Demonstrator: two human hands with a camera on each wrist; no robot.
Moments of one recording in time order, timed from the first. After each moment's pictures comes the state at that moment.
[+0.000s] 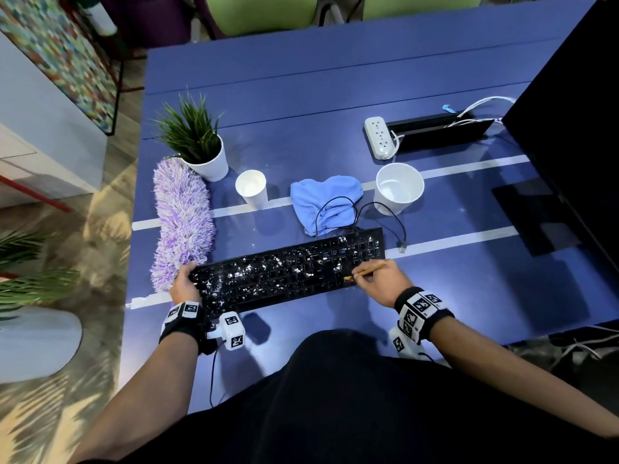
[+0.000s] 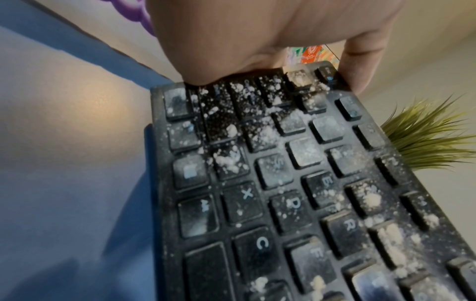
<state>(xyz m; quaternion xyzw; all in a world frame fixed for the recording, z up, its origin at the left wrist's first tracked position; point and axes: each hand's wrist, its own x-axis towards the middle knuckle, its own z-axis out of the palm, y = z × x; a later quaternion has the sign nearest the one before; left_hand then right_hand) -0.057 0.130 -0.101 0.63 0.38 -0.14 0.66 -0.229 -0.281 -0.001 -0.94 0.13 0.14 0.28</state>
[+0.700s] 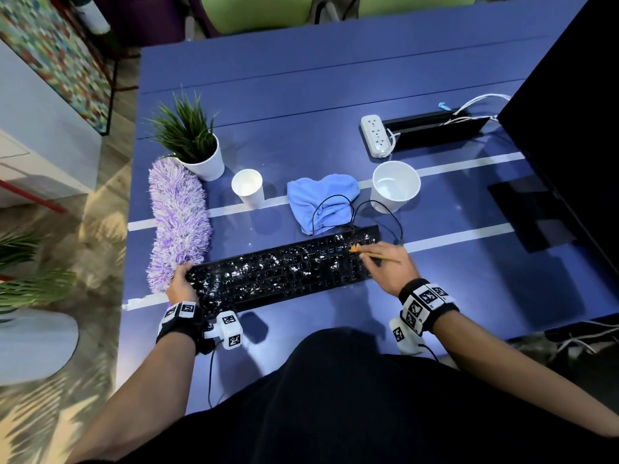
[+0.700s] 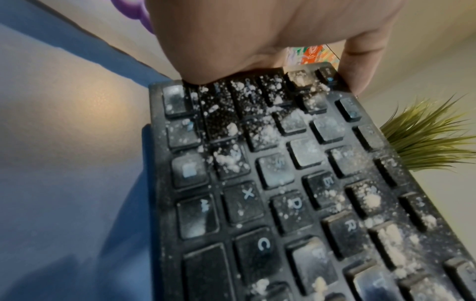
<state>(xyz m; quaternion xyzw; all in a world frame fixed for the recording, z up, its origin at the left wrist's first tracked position) -0.050 0.142 -0.125 0.63 0.37 -0.13 0.67 -0.224 -0.296 0.004 -0.93 0.15 -0.06 0.34</state>
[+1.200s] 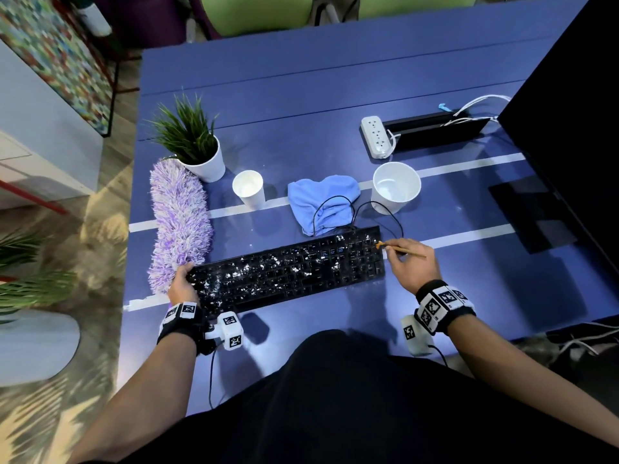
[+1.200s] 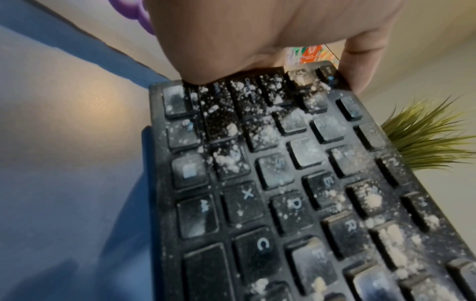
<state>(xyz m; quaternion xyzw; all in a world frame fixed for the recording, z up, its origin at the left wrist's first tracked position) -0.055 0.130 -0.104 0.61 0.39 -0.11 0.68 -0.237 -0.326 0.000 -0.91 0.22 -0.15 0.33</state>
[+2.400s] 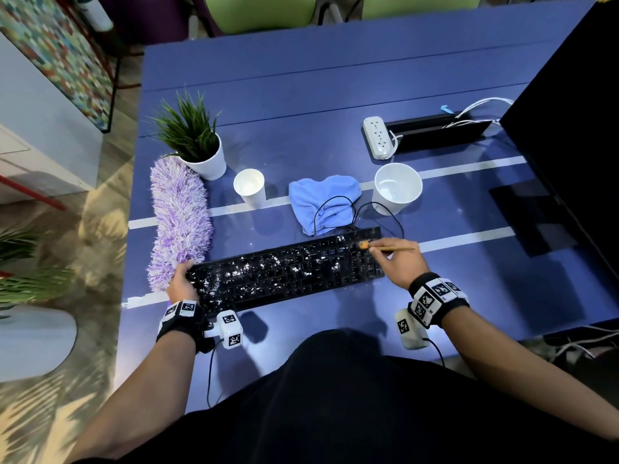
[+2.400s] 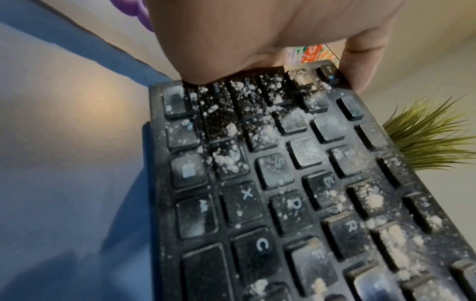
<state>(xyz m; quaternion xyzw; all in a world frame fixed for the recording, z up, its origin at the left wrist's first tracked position) -0.064 0.114 -0.077 0.61 0.40 -0.10 0.68 -0.218 -0.314 0.012 -0.90 0.18 -0.08 0.39</state>
